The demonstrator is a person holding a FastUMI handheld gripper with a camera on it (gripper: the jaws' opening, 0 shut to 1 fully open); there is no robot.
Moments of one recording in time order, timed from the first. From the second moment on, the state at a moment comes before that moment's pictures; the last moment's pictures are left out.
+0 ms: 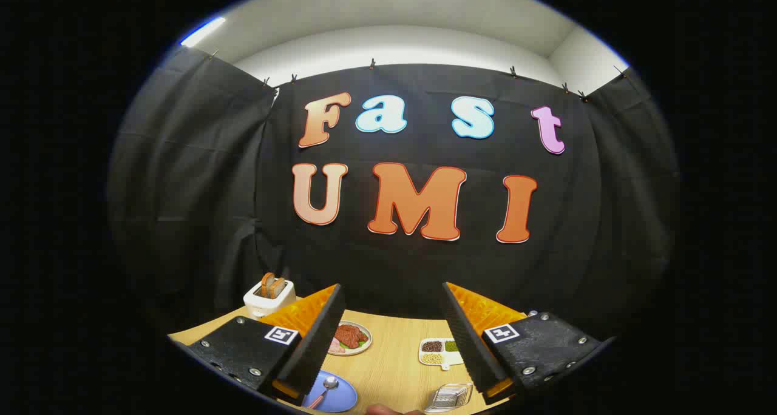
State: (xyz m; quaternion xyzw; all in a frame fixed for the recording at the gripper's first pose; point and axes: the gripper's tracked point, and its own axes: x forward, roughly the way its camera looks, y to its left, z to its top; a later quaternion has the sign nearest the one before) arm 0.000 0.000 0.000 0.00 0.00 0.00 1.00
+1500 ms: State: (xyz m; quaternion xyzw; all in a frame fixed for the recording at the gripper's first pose) arm 0.019 0.057 -0.126 0.00 0.16 0.06 0.99
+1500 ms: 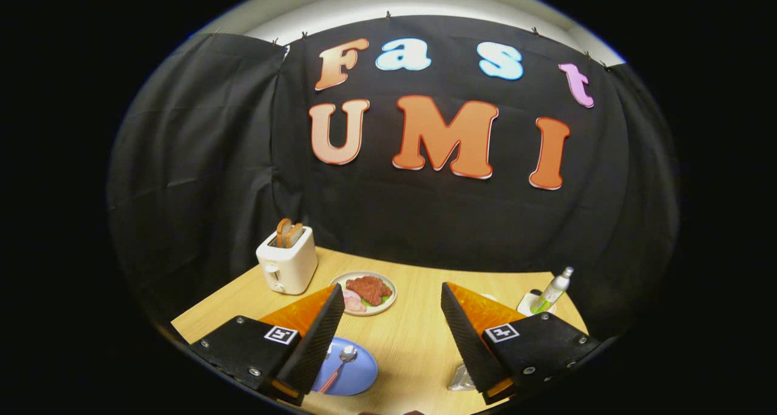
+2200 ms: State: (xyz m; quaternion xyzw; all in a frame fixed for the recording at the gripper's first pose) arm -0.012 0.128 -0.311 0.03 0.47 0.12 0.87
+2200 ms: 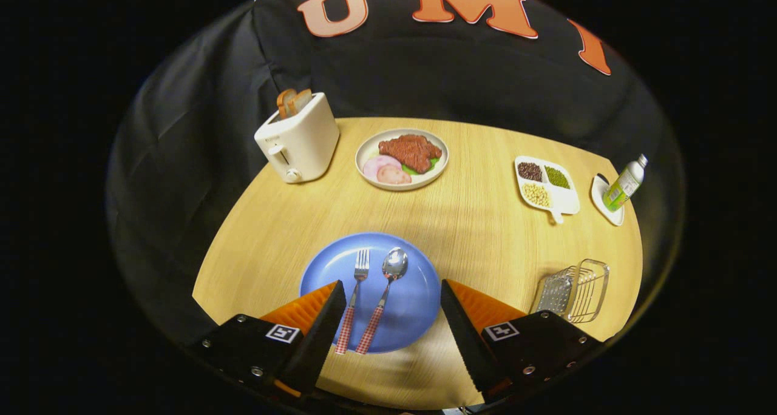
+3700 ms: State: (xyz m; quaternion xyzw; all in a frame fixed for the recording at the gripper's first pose) arm -0.032 0.152 -0.419 -0.01 0.72 0.05 0.70
